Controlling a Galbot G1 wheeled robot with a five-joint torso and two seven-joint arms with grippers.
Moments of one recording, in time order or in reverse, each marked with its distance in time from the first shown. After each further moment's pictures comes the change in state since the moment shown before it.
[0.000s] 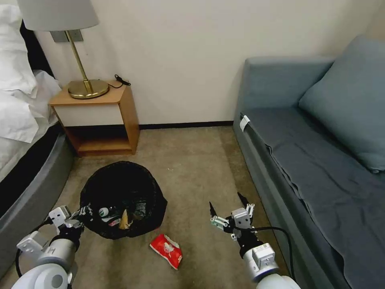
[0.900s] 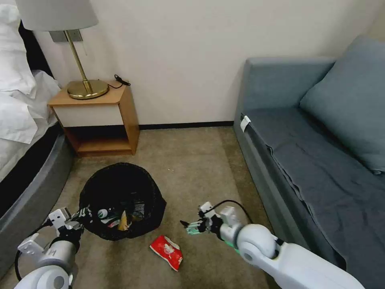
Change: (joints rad) left arm 0.001 -0.016 -0.010 0.043 0.025 -0.021 0.028; right arm 0.792 -0.220 -0.618 -0.361 0.702 -0.360 -0.061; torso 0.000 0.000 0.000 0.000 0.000
